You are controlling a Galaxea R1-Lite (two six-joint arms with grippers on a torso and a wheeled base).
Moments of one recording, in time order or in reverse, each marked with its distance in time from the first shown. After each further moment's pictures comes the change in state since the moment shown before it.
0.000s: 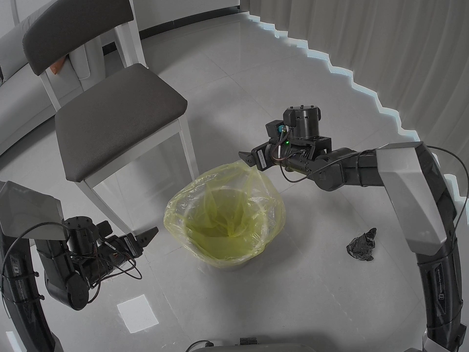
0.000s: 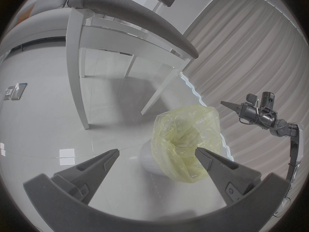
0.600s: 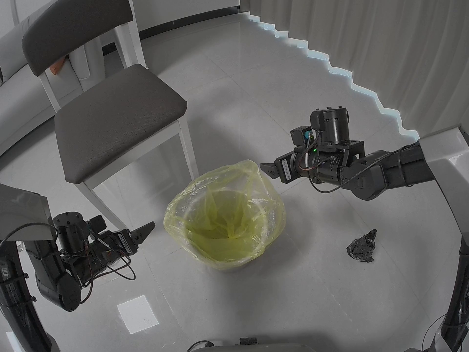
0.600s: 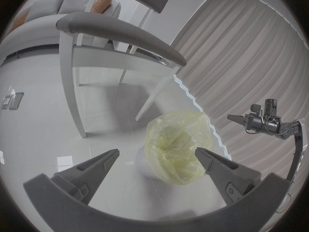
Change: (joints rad) left arm 0.001 -0.099 0.045 0.001 -0.023 0.036; right arm -0.001 -0.297 0.474 -0.071 -0.054 0.045
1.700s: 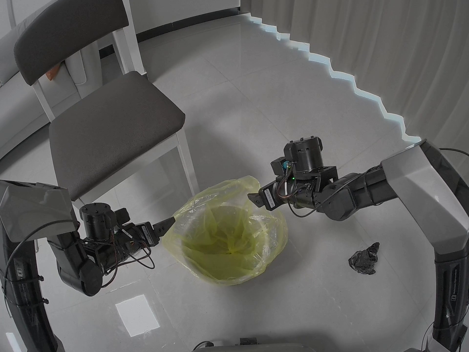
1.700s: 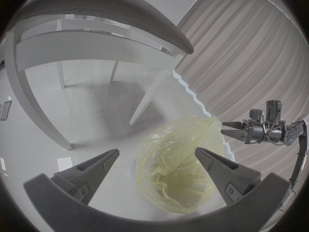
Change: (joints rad) left arm -0.073 0.107 -0.249 0.177 0.035 0.020; right arm 0.042 0.154 -0.035 0.010 -0.021 -0.003
